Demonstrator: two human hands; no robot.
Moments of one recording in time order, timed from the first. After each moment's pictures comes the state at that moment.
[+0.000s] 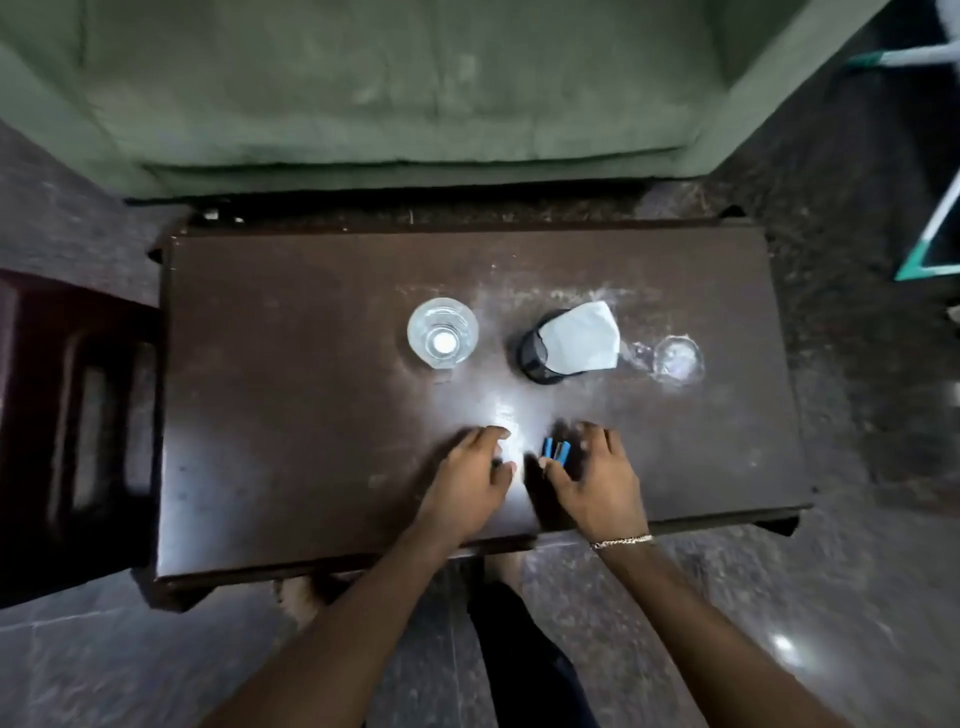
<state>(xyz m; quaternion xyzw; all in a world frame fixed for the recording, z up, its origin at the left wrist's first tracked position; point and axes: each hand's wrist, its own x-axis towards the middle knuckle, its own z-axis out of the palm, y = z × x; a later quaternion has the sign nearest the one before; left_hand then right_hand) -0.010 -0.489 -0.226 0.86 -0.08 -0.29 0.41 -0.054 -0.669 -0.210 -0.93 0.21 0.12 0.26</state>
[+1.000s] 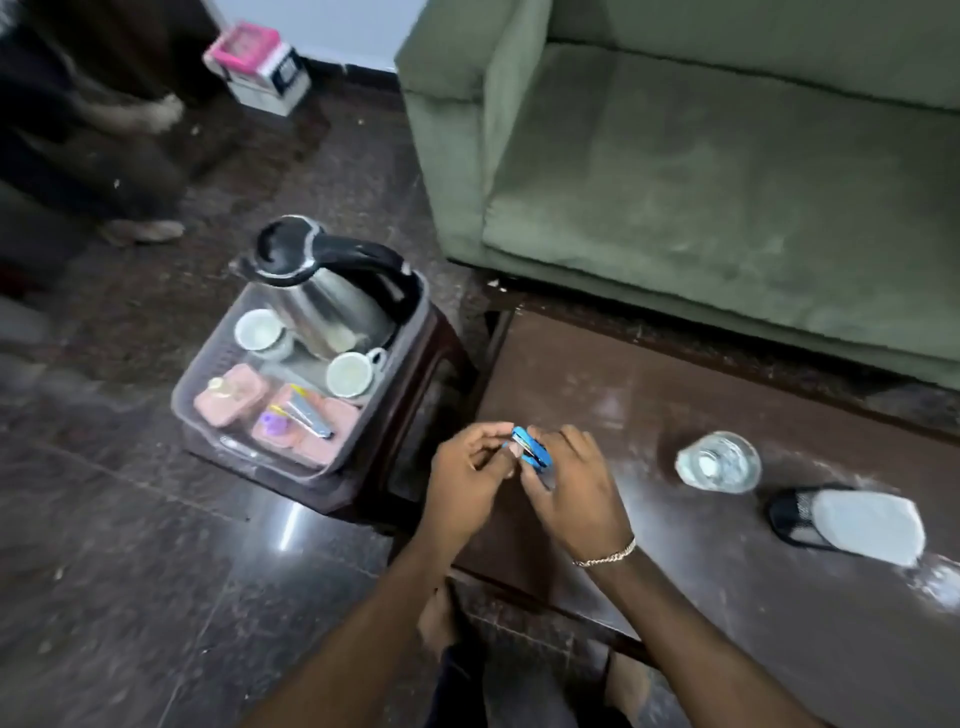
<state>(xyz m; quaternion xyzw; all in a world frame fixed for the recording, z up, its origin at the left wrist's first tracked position) 0.019 -0.193 -0.111 0.69 0.26 -0.04 0.68 0.049 -0.339 -0.100 -0.93 -0.19 0.04 0.32</state>
